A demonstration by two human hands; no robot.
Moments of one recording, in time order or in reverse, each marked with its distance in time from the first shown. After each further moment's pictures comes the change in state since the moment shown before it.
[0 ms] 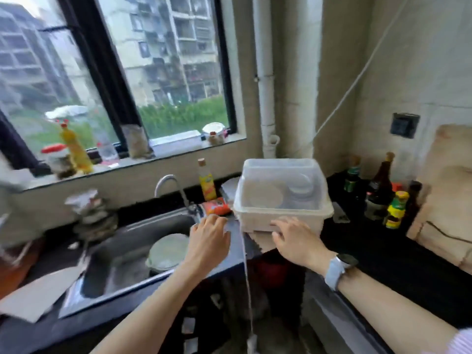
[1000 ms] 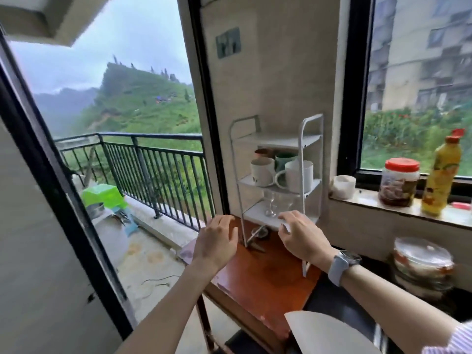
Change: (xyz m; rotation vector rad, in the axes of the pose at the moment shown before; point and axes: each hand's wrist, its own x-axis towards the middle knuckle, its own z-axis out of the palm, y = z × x) left_hand -0.192 -0.676 -0.268 0.279 0.380 -0.936; right_hand 0.277 -0.765 0.287 0.368 -0.238 -0.908
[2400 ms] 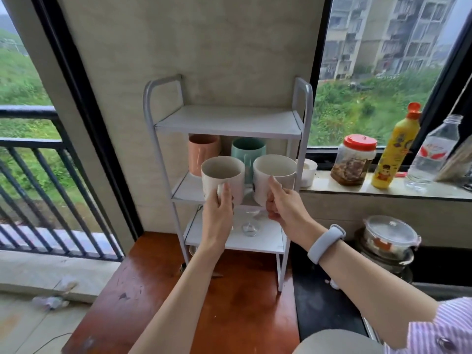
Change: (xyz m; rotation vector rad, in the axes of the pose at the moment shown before) left_hand 0.249 -0.038 0.173 -1.297 -0.258 -0.121; right_hand 0.217 0.057 0.073 0.959 0.495 0.722
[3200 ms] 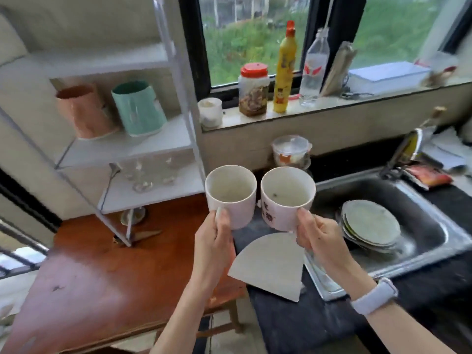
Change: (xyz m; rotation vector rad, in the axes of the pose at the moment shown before) left_hand -0.193 -0.036 0.061 0.148 -0.401 0.067; right_hand -0.210 0.101 -0.184 -0.142 0.352 -0.168
